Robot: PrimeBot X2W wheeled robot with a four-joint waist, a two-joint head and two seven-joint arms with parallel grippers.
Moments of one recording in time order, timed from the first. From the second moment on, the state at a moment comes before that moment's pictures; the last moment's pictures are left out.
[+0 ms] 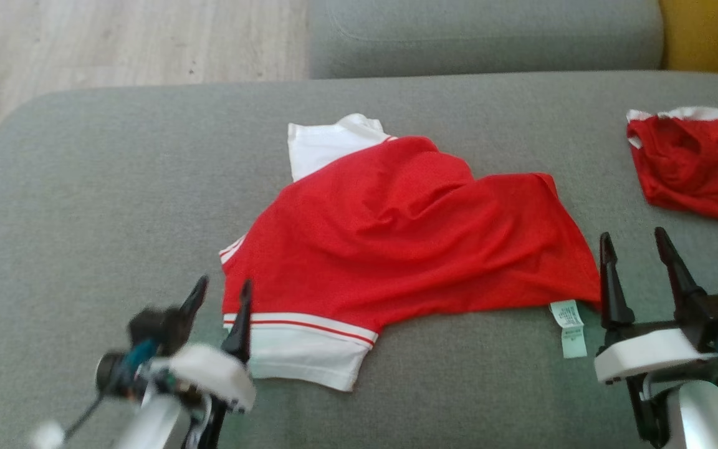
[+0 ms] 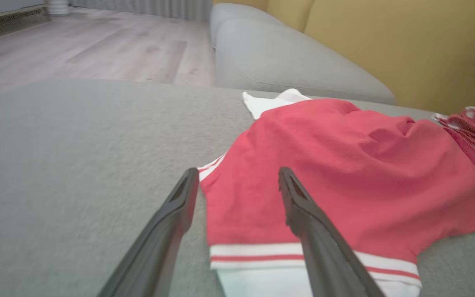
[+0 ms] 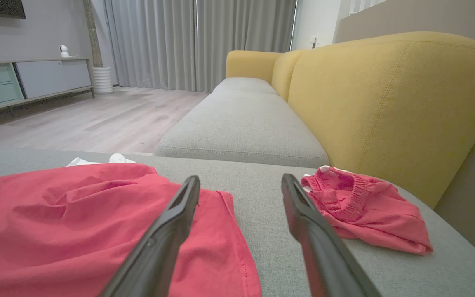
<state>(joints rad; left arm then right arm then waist) -0.17 0.24 -0.48 0.38 -0.56 0.08 -0.12 -0.05 -0.04 -0.10 0.19 -0.04 0.12 -0.19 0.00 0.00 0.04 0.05</state>
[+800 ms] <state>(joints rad) -0.61 0.20 -0.58 0.86 -0.51 -0.06 0.00 -0.12 -0.04 -0.04 0.16 -0.06 0.12 -0.18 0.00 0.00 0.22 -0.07</state>
